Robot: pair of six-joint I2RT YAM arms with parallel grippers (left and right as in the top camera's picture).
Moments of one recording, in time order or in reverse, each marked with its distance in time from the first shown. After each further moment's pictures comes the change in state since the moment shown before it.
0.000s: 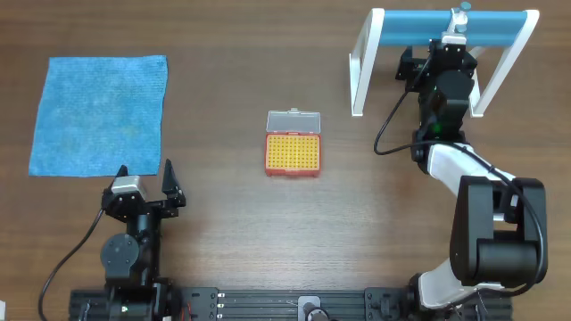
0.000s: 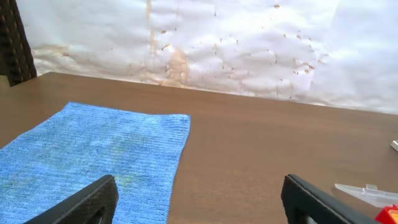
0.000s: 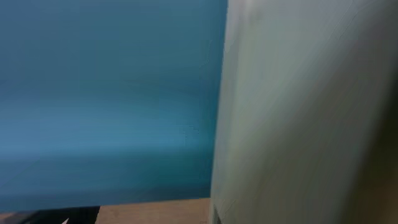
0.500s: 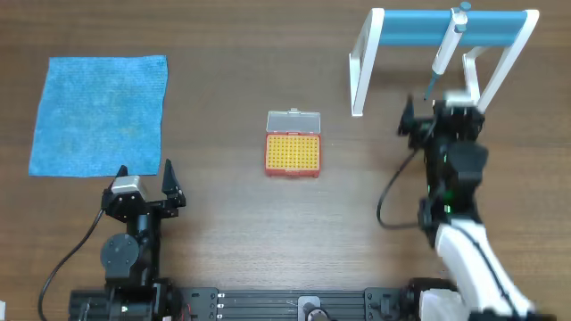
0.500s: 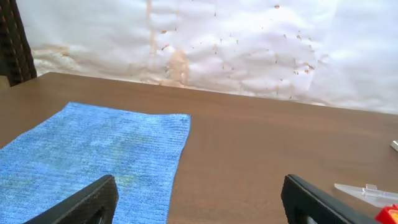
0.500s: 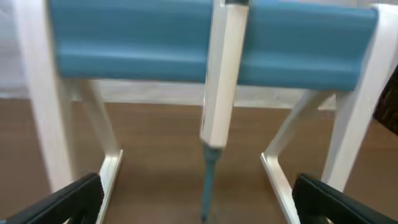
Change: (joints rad) left arm 0.000 0.000 0.000 0.000 0.000 0.000; right arm 0.000 -0.592 -0.414 -0.161 -0.067 -0.035
